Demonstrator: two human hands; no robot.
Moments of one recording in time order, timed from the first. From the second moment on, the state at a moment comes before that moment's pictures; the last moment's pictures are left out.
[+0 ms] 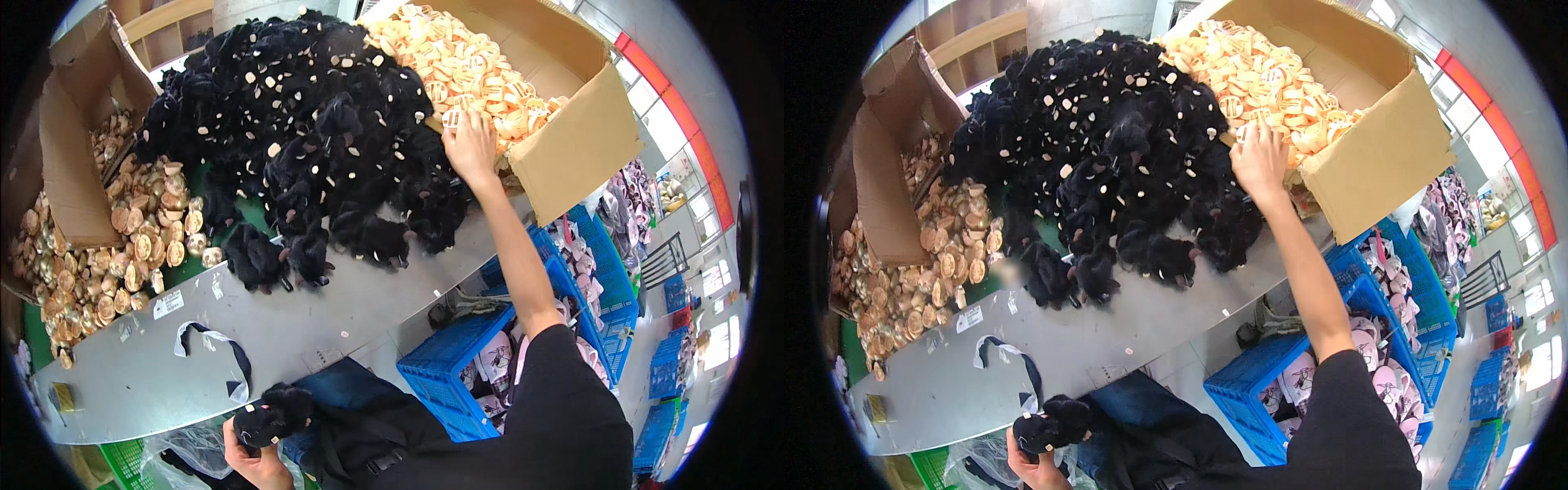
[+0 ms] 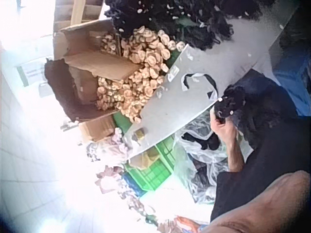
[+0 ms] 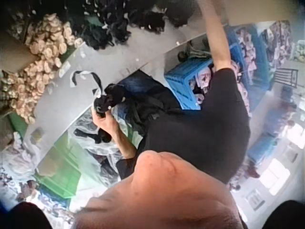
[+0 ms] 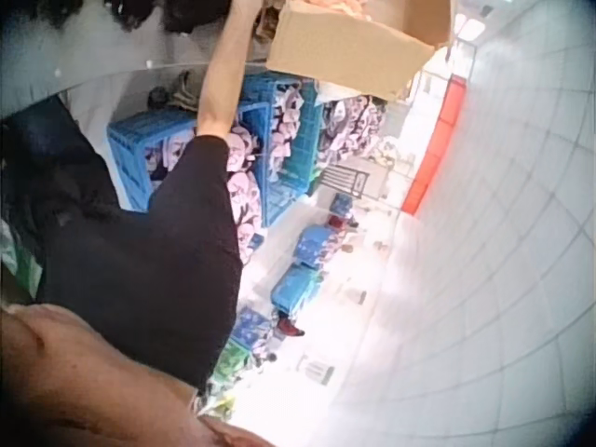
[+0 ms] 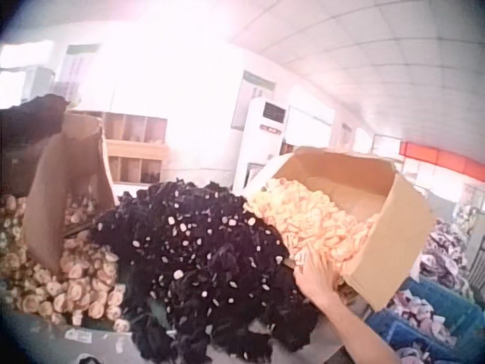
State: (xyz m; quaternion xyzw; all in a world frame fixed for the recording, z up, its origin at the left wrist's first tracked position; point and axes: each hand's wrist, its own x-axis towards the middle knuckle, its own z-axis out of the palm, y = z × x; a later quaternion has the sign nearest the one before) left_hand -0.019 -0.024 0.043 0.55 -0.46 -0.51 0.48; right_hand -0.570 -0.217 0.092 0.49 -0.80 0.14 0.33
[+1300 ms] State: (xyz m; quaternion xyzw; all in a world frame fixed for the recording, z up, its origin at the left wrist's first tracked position) left_hand 0.011 -0.014 0.046 0.51 -0.44 -0.57 0.47; right_hand -0.162 -0.086 0.061 0.75 -0.31 0.40 -0.43
